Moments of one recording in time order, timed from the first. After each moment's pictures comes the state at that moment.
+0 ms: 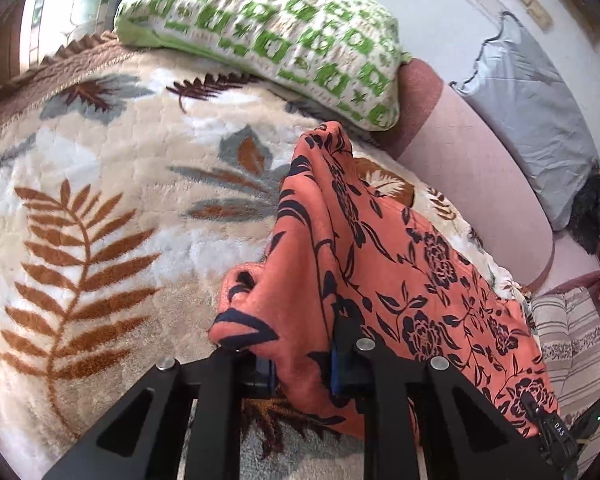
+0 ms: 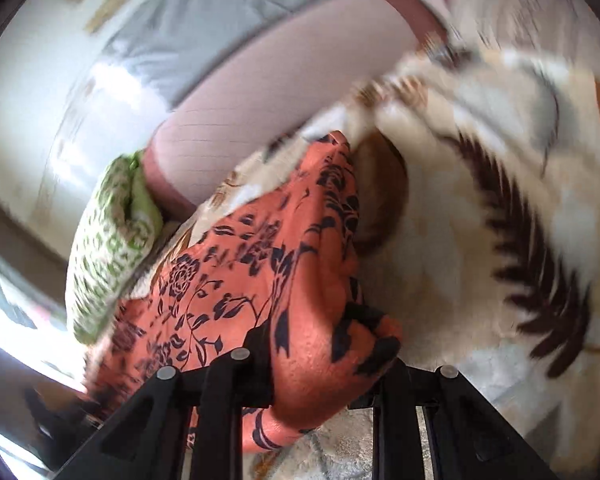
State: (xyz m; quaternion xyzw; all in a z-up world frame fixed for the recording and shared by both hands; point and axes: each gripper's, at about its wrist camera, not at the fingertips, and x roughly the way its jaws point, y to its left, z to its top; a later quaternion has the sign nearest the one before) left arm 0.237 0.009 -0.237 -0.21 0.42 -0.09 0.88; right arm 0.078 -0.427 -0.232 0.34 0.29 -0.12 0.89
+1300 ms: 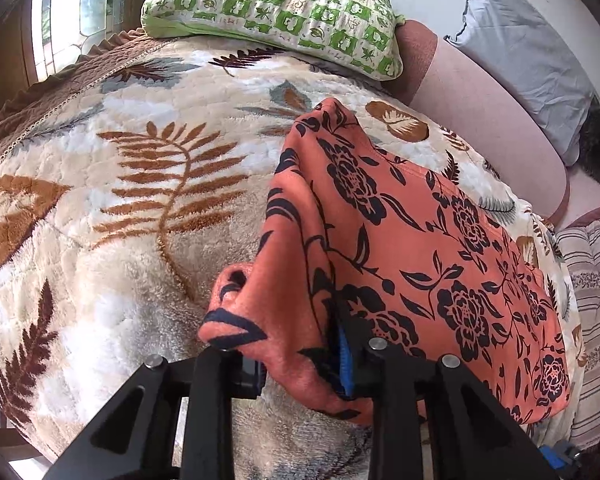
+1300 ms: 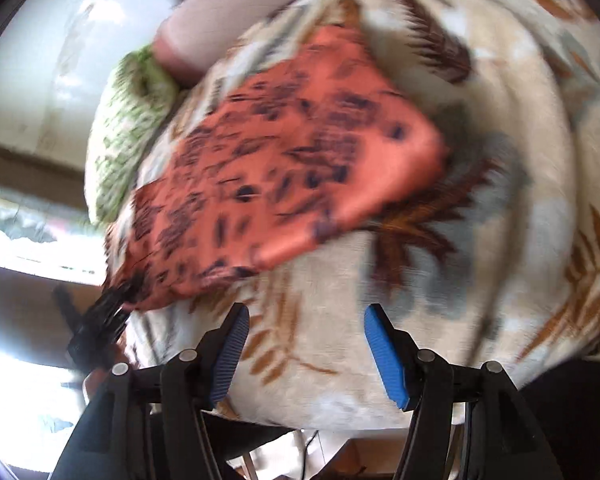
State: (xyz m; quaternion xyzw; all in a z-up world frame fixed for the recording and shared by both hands) left arm 0.150 0.033 -0.248 -0.12 0.46 -0.07 0.87; right arm -0.062 -0.352 -0.233 0.37 0.47 0.00 0.80
